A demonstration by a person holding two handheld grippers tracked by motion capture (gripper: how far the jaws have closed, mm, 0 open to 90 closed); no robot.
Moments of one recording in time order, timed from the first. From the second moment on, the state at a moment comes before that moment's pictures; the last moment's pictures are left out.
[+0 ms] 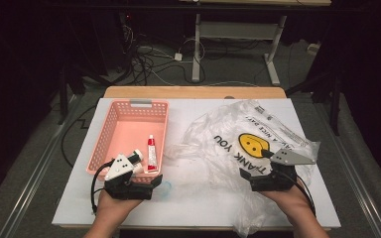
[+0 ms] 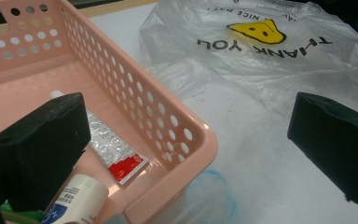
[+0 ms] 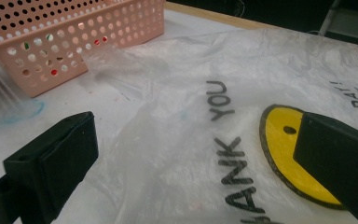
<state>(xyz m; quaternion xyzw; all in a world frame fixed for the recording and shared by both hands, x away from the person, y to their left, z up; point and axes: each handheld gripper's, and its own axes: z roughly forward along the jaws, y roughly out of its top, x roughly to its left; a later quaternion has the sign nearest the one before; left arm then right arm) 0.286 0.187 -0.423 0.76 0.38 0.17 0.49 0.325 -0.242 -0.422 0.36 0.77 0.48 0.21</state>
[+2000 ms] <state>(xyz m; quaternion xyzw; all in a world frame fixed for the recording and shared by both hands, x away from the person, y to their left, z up) 0.273 0.194 -0.429 0.76 0.37 0.18 0.50 0.355 -0.186 -0.474 0.30 0.88 0.35 0.12</state>
